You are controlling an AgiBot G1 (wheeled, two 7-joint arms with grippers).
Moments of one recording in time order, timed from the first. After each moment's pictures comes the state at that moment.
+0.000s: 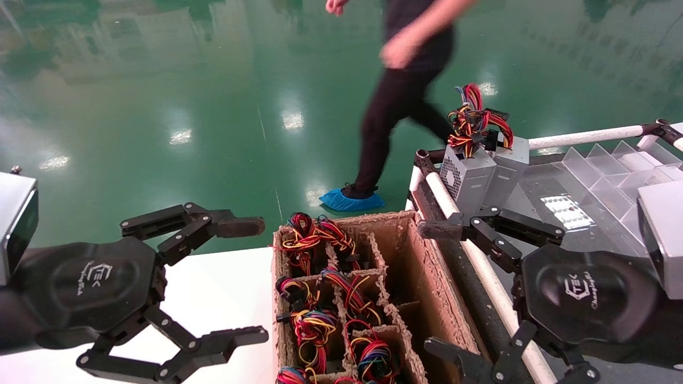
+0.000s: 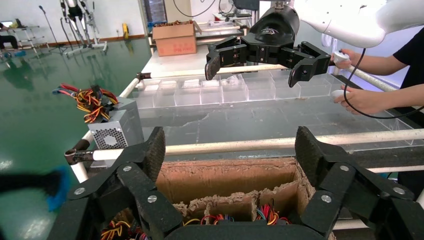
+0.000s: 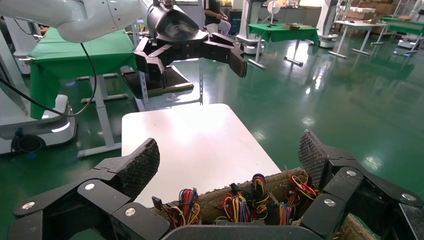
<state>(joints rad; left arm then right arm) -1.09 0.59 0.34 -1.27 0.69 1.47 -0.16 1.08 -0.61 -0.28 1.28 -0.73 -1.49 0.19</state>
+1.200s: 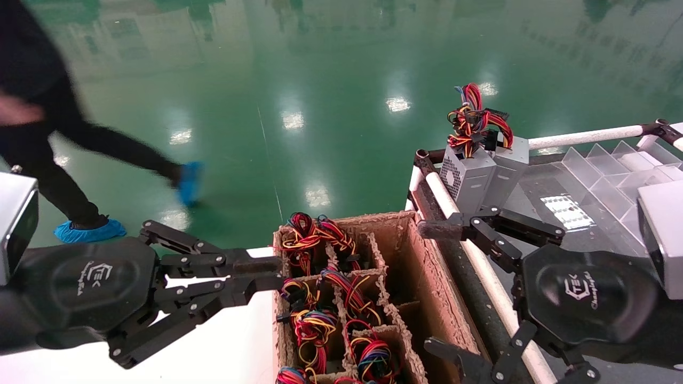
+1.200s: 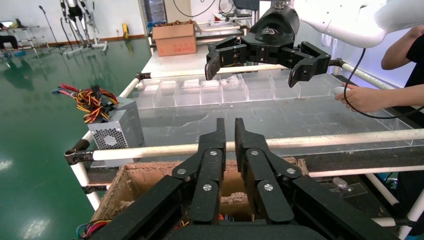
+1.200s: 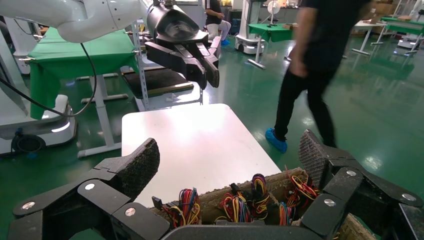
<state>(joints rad) -1.09 0.59 0.34 -1.27 0.69 1.47 -0.16 1.08 -0.61 -0.28 1.28 -0.73 -1.49 0.19</state>
